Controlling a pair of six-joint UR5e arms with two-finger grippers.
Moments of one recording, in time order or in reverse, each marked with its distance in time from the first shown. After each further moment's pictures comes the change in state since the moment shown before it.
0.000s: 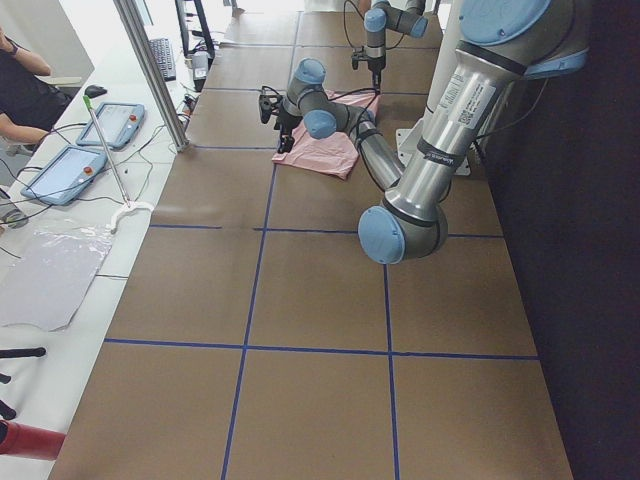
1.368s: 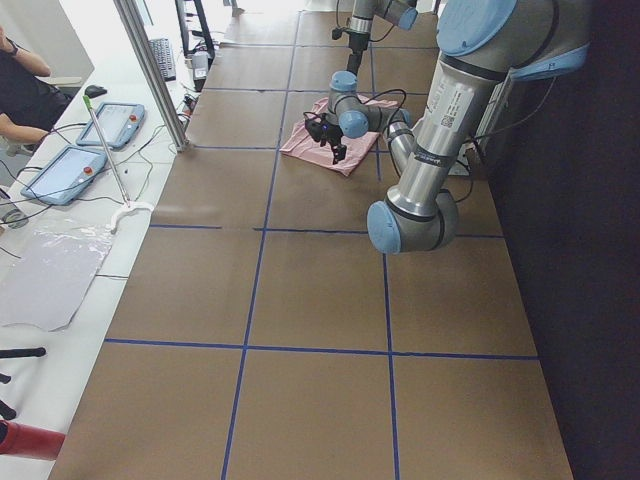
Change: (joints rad) left arm 0.325 -0.031 0.012 0.221 0.056 -0.464; right arm 0.270 0.167 0.013 0.173 -0.099 0.154
